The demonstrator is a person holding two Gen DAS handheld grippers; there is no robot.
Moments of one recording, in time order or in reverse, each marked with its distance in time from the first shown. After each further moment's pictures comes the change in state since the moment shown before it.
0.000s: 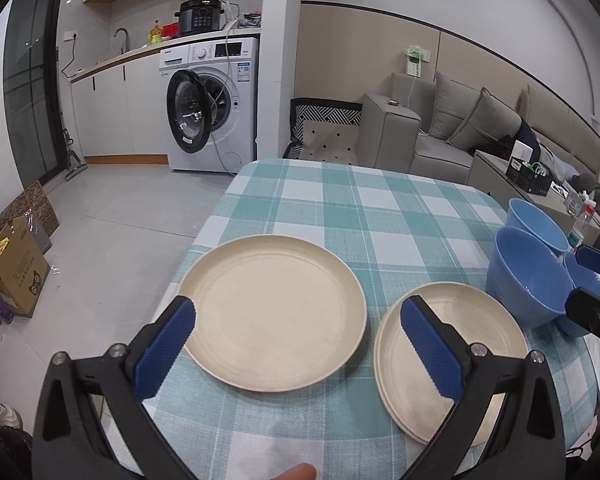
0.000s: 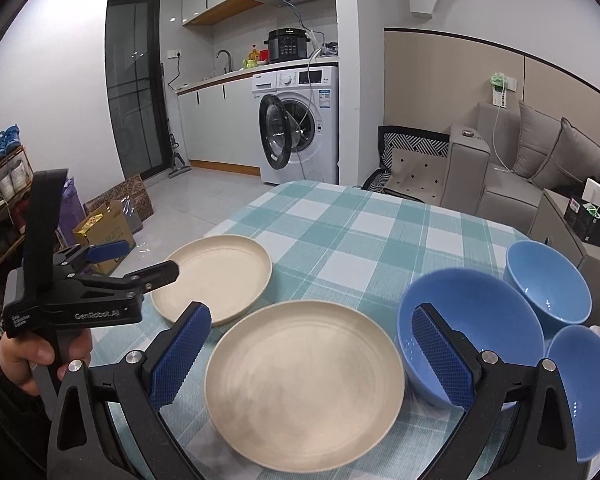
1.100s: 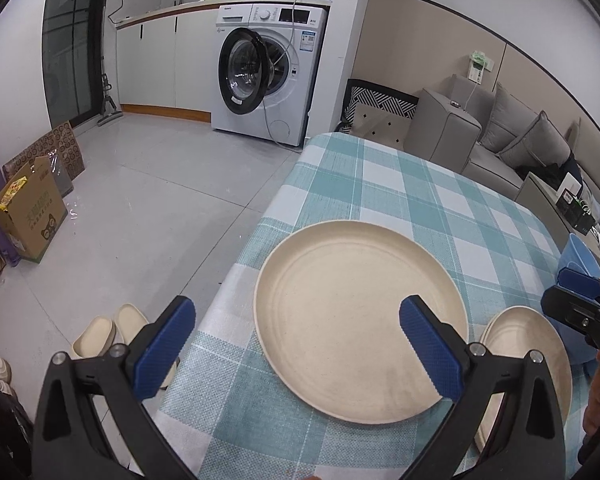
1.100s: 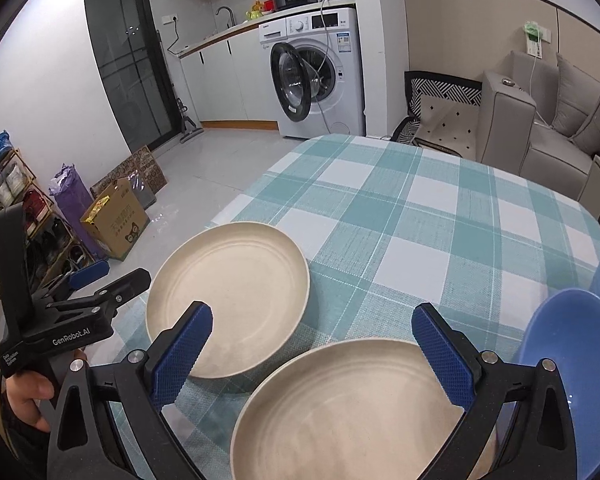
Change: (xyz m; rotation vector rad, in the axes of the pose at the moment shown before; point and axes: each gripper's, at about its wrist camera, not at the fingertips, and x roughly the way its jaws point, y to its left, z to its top) left arm 0.057 0.081 -0.008 -0.176 0.094 0.082; right arm 0.142 0.030 0.036 0.044 0.217 0.099
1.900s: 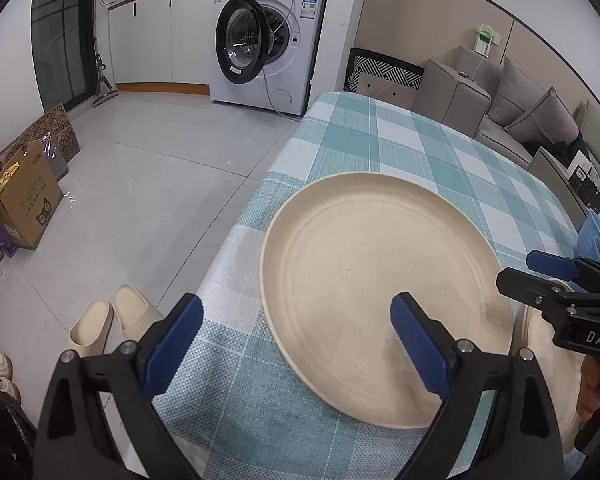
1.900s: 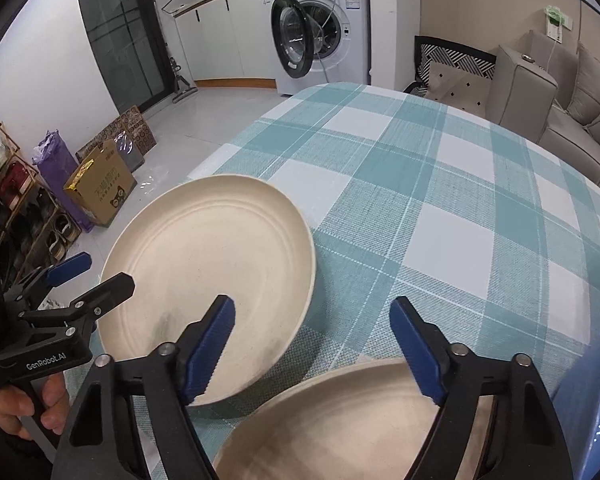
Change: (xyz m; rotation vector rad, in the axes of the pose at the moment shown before) left arm 0.042 0.008 -0.017 0.016 0.103 0.011; right arm 0.088 0.010 -0.004 -0.042 0.145 -0.017
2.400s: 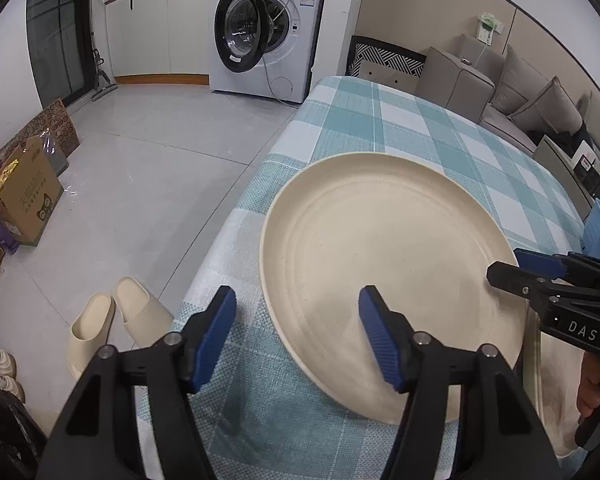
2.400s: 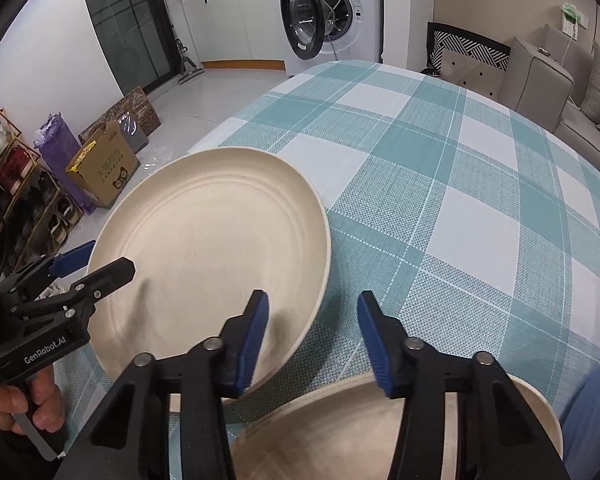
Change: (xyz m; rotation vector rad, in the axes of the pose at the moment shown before) left arm 0.008 0.003 -0.005 0.013 0.042 0.012; right arm 0.023 0.006 -0.002 -0.020 0.055 0.002
